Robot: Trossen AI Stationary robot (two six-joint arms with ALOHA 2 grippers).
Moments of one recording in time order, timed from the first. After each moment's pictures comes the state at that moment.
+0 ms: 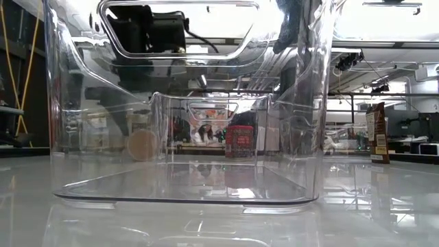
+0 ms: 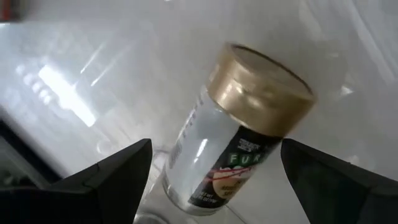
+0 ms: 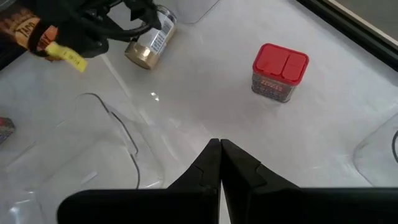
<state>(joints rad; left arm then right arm) 0.15 1.61 1.04 -0.84 -0.30 0.87 -0.13 1.37 1.33 -0.85 0.14 0.52</state>
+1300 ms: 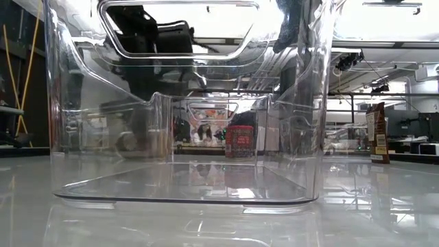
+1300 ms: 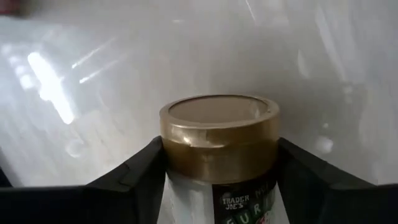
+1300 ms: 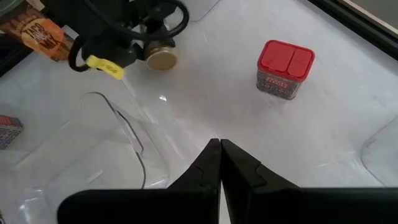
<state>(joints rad) 0.17 1.67 1.00 -0.63 -0.23 0.65 -0.13 1.37 1.33 -0.85 0.12 0.54</state>
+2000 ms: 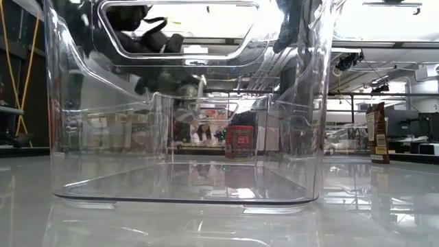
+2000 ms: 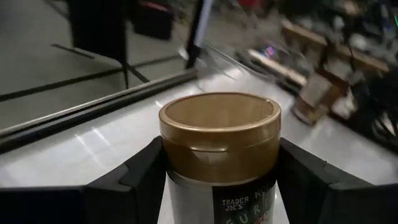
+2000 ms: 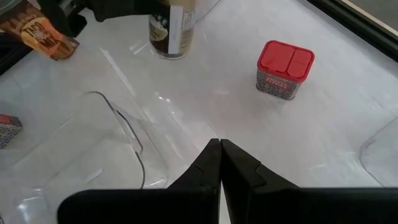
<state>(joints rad) 0.17 1.34 0.56 0.47 -0.43 -0.40 -0.13 1.37 1.33 -0.85 0.12 0.53</state>
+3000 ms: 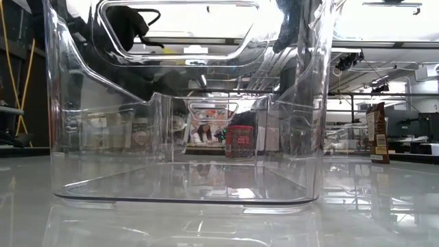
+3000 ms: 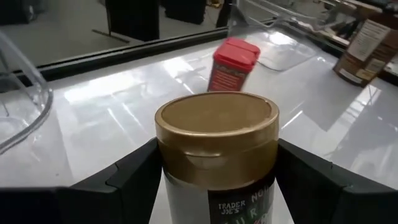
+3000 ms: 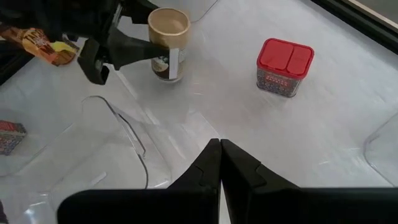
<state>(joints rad) 0.01 1.51 0.47 0.54 -0.68 -0.51 -0.13 1.37 1.33 -0.85 0.12 0.57</state>
